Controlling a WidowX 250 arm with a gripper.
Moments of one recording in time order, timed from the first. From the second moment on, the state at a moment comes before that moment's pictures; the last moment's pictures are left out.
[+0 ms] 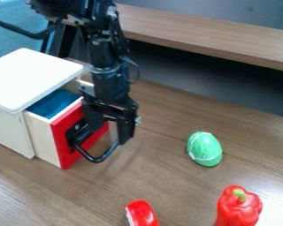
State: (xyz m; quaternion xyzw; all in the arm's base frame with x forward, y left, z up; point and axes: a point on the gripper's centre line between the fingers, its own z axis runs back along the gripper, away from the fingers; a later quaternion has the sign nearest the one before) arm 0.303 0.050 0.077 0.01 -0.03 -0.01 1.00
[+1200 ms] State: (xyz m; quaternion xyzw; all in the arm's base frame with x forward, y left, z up) arm 0.283 0.115 0.078 0.21 0.02 0.01 0.98
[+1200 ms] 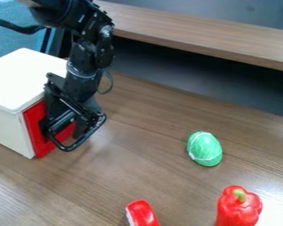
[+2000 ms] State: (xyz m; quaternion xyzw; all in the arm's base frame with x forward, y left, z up) arm 0.303 0.037 0.093 0.05 -0.06 -0.10 0.99
